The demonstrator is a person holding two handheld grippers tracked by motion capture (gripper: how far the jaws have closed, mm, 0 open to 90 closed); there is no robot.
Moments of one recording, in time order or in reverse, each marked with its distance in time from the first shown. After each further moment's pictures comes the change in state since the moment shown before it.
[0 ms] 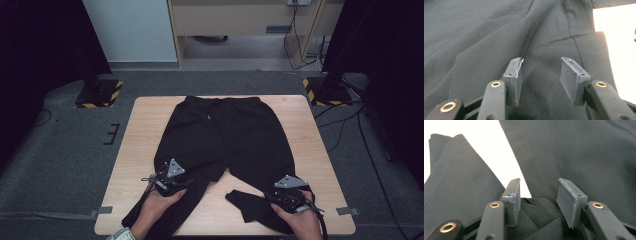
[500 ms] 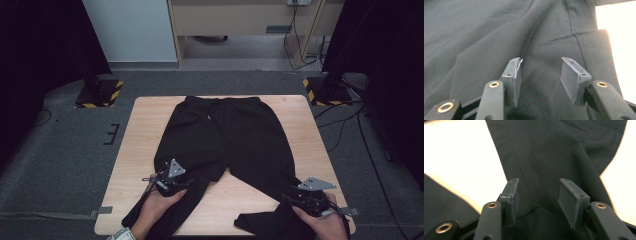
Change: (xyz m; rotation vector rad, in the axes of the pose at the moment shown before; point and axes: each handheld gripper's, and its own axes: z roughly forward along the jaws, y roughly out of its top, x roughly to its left) left arm -0.002 0.000 0.001 0.011 0.011 0.016; right arm -0.035 -0.014 -0.040 -0.055 0.007 0.026
